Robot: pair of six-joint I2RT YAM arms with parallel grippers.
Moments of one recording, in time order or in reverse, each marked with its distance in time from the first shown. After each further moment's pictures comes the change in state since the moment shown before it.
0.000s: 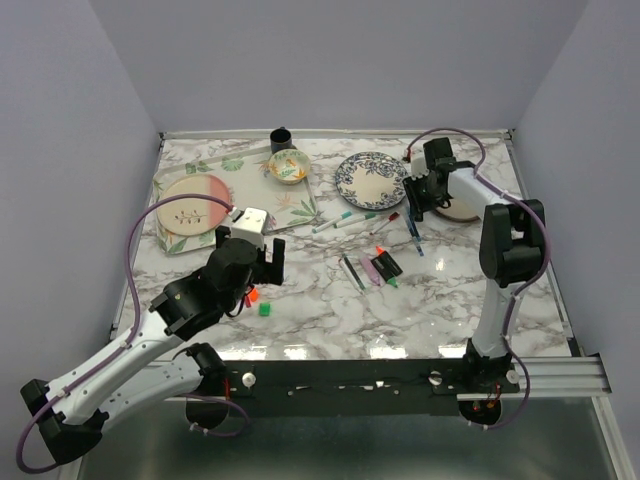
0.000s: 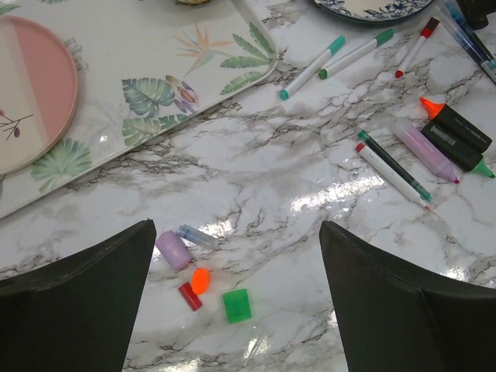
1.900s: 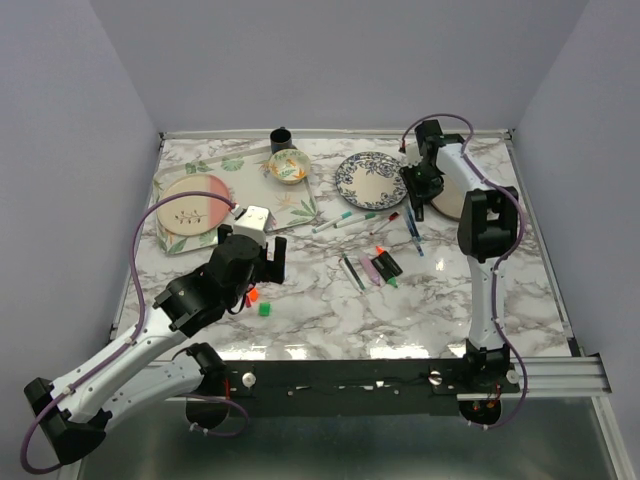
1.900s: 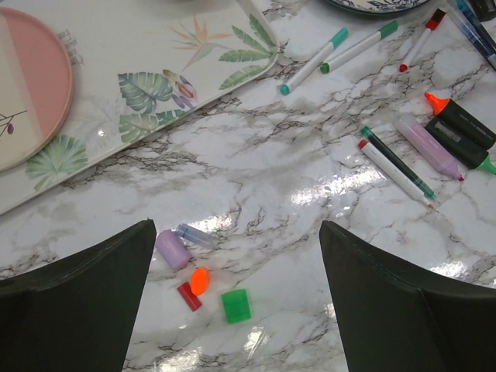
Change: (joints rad) left arm 0.035 0.028 -0.001 0.010 0.035 0.005; right arm -0.016 0.354 0.565 -0.408 0.080 -0.007
